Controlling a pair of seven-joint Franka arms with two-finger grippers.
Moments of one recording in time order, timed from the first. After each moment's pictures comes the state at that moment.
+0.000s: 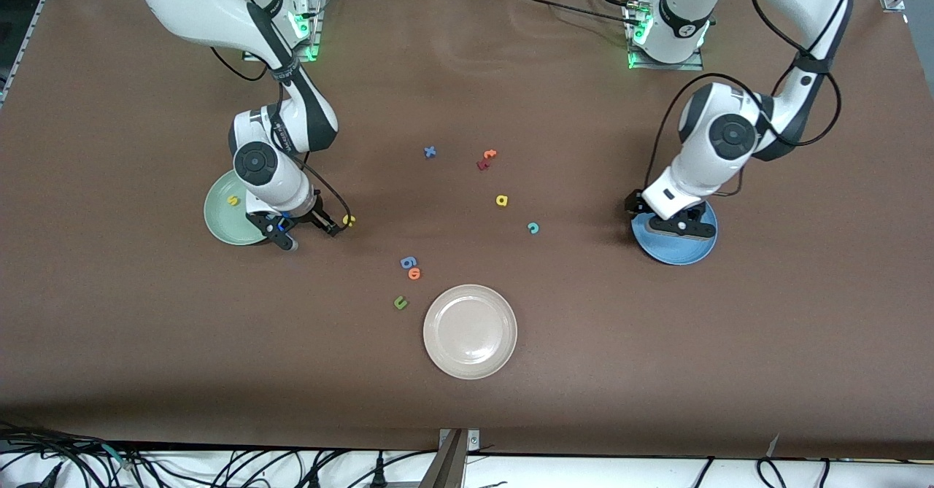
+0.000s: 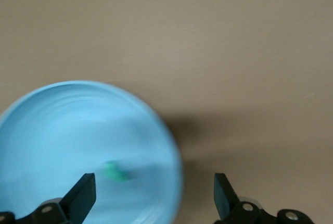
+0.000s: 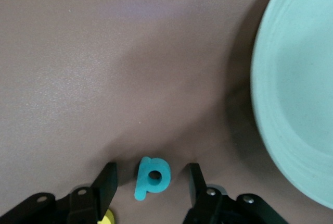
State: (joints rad) left arm -0.03 0.29 -0.25 -2.24 0.13 2.56 -0.28; right arm 0.37 0.49 -0.03 -2.12 0.02 2.57 0.99
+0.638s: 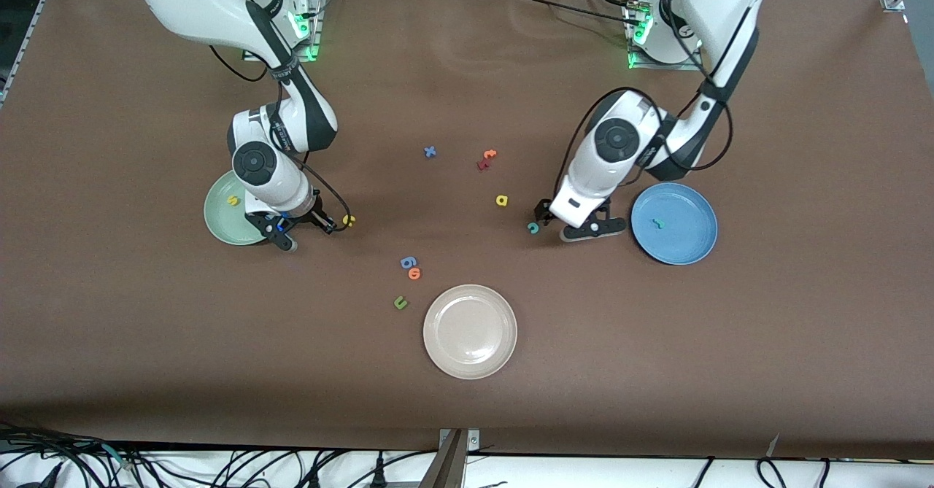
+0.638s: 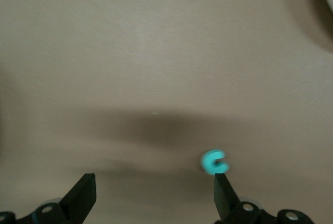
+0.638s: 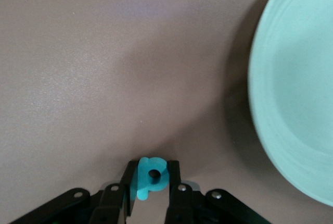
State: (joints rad) left arm -0.26 0.51 -0.28 -1.97 0.12 2.49 -0.85; right arm 0.37 0.48 -0.03 -2.10 0.02 2.52 0.99
